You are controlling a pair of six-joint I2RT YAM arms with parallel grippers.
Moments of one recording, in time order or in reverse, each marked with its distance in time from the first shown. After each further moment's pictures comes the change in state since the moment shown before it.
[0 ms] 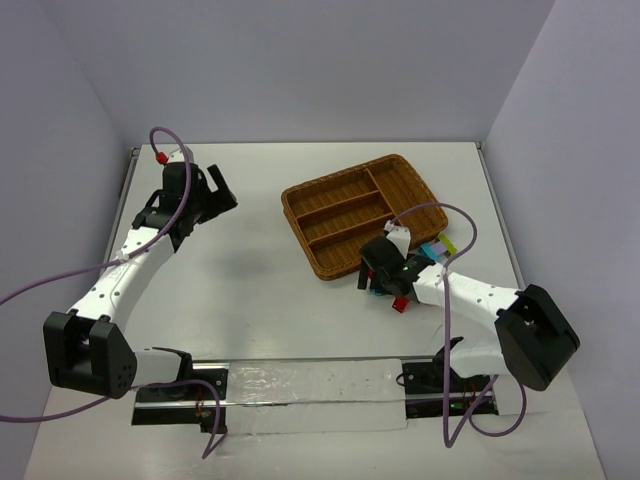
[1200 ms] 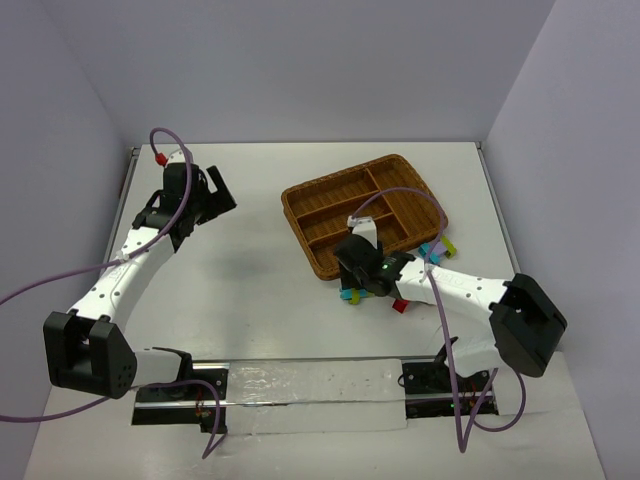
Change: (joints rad) left arm -0.002 0.000 0.000 -0.015 -0.024 0.000; right arm 0.169 0.075 0.157 -0.003 0.046 -0.168
